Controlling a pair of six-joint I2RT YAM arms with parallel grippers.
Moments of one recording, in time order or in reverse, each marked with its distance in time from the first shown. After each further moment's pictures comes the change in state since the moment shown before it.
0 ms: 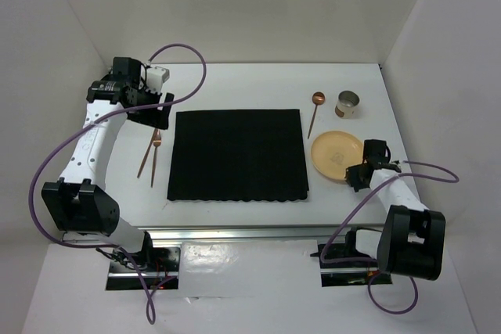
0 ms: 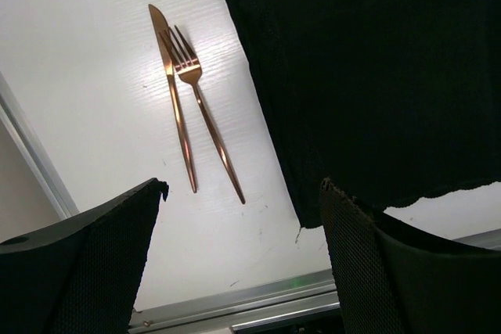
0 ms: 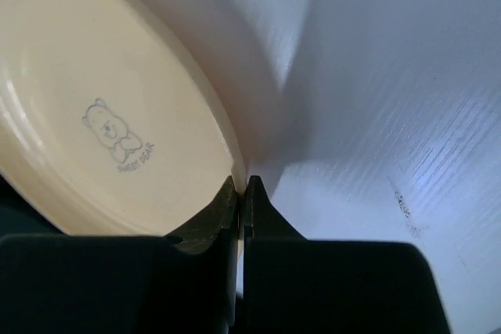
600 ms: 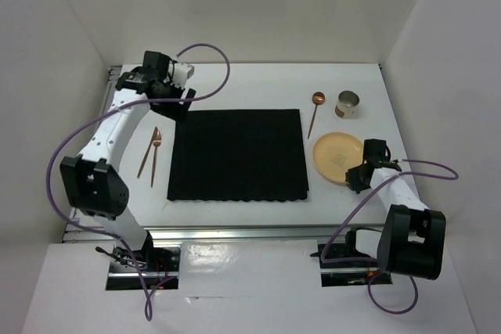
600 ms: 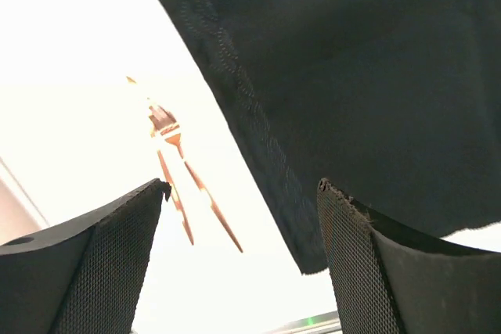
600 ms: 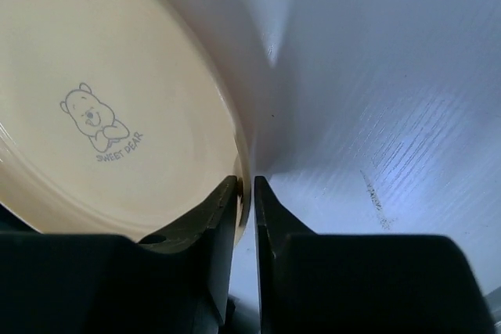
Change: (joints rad) left arm -0.145 0.204 0.092 0.086 -0.071 0.003; right arm 0.001 -0.010 0.023 -0.063 0.006 -0.079
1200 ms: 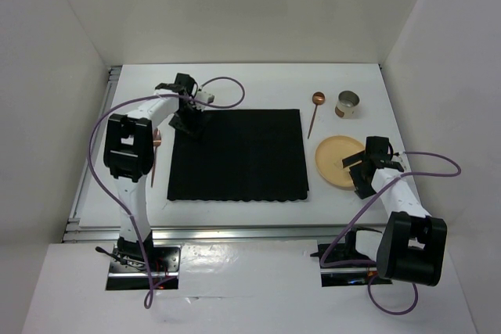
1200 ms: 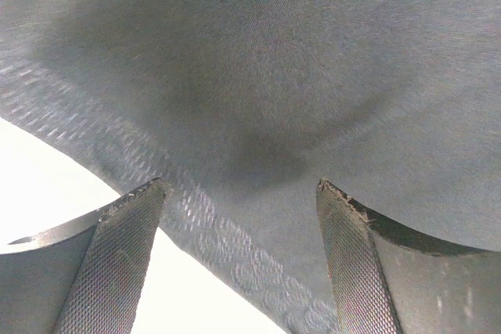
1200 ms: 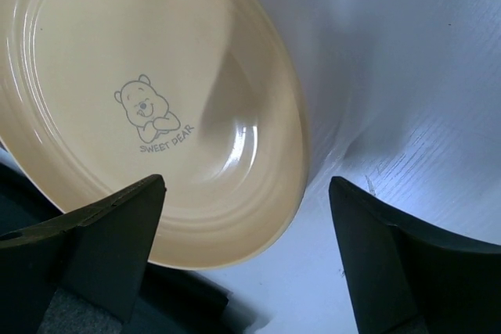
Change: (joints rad) left arm -0.009 0.407 0.003 0.136 0.092 0.075; right arm 0.000 -0.042 0.027 -0.009 0.011 -0.102
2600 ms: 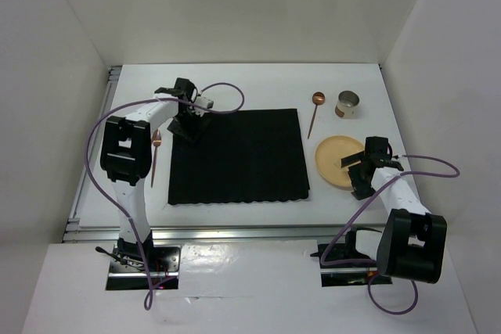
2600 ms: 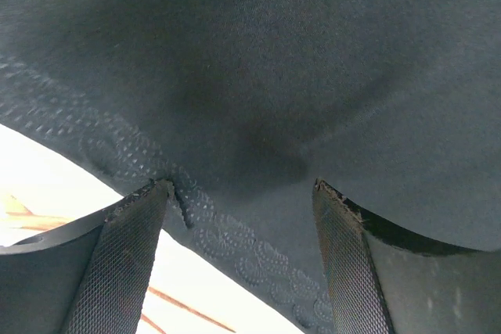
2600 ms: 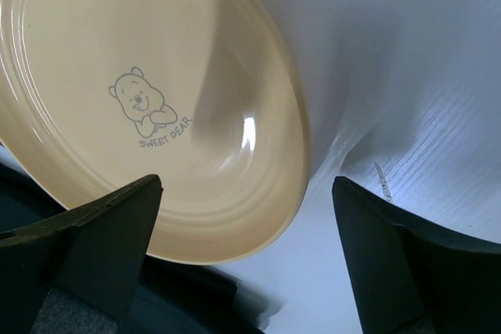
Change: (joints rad) left arm -0.006 -0.068 -0.097 0.014 -0.031 0.008; right arm 0.000 0.016 0.000 -0.012 -0.037 0.067
